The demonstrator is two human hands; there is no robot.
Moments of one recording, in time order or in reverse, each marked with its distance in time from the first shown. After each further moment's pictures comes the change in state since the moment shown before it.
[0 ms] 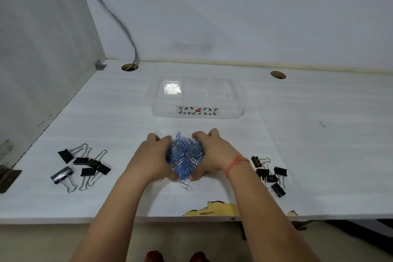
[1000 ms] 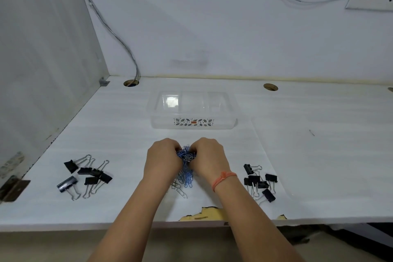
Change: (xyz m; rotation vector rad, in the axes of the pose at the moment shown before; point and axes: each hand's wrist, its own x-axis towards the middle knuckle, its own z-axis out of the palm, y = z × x) left_hand 0.004 0.038 0.002 -0.187 0.308 -0.040; right_hand -0.009 -0.017 0.004 -0.007 0.377 -0.057
